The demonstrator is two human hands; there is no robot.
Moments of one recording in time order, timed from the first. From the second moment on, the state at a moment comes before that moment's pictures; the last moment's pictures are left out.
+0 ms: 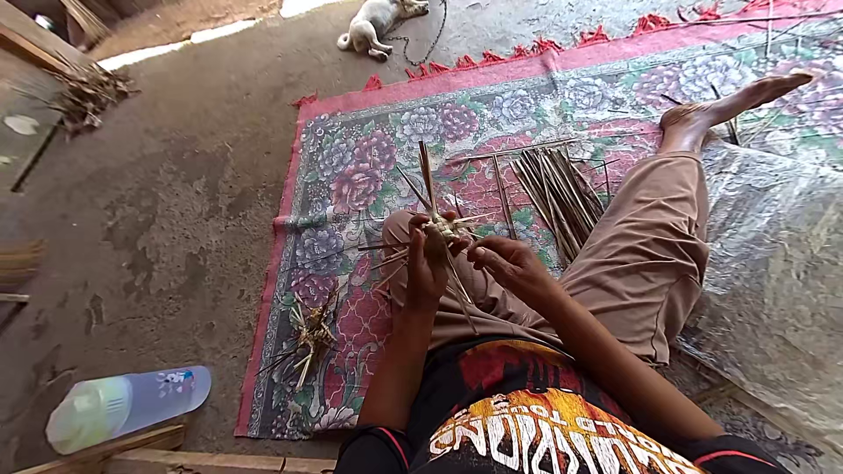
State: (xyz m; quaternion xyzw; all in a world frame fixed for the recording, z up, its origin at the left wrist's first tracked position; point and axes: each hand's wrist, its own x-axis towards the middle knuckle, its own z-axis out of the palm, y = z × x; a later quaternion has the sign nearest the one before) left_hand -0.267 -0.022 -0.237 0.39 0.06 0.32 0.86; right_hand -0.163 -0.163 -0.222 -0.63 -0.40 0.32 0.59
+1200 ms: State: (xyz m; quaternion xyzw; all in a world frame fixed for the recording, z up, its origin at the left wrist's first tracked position) left_hand -0.267 -0.024 -0.245 0.46 0.10 0.30 0.83; right_hand -0.162 -0.163 -0.237 -0.48 -0.46 0.50 0.55
